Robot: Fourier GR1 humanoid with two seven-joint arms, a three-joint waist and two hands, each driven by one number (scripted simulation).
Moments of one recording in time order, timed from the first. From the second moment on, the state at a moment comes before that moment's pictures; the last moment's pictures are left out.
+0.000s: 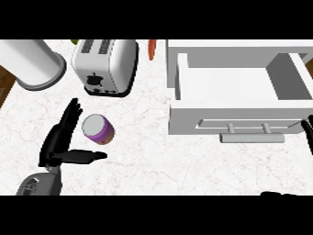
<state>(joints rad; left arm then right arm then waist) -0.13 0.11 0.12 -1.17 -0.05 -0.09 -0.29 0.23 -0.03 -0.19 -2.05 -0.02 0.17 0.04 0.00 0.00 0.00</state>
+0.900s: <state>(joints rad) -0.21 0.14 0.17 -0.88 -0.03 -0.10 -0.44 0.27 -0.02 -0.22 -2.12 -0.05 0.19 0.06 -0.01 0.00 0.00</state>
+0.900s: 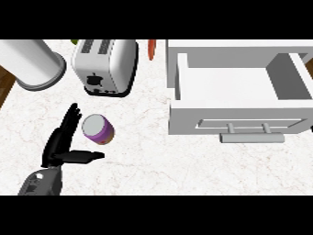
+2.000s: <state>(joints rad) -0.41 0.12 0.17 -0.61 -0.03 -0.06 -0.53 0.26 -0.02 -0.24 -2.14 -0.07 0.21 0.09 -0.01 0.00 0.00</state>
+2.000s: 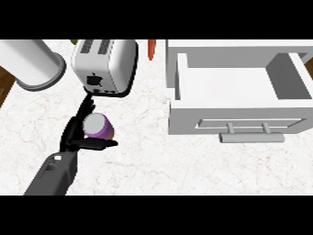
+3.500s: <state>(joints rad) -0.32 0.09 0.20 -0.93 0.10 -0.03 -0.41 0.33 -0.01 -0.25 -2.20 -0.12 0.23 0.08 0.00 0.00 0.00</state>
